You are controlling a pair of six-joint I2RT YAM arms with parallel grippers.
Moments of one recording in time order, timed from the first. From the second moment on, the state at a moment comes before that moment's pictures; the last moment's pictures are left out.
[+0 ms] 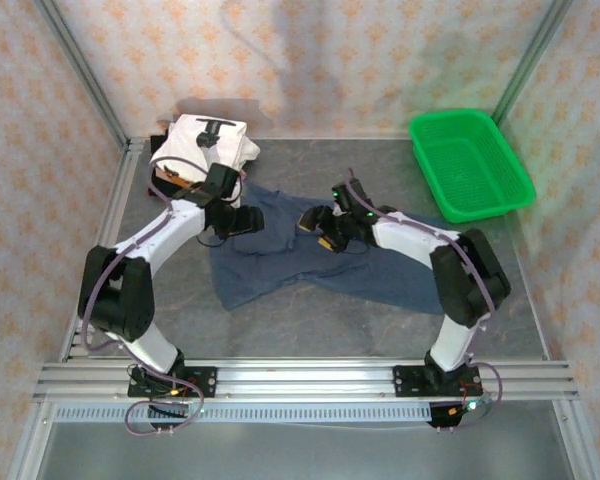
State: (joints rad) left arm -0.25 1.62 1.18 -0.66 0.19 -0.49; right arm 0.55 1.78 1.15 -0.24 -0.39 1.04
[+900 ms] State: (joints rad) left arm -0.22 1.84 1.13 -0.55 0.02 -0.59; right arm 0.65 2.06 1.39 -0.36 -0.29 1.00
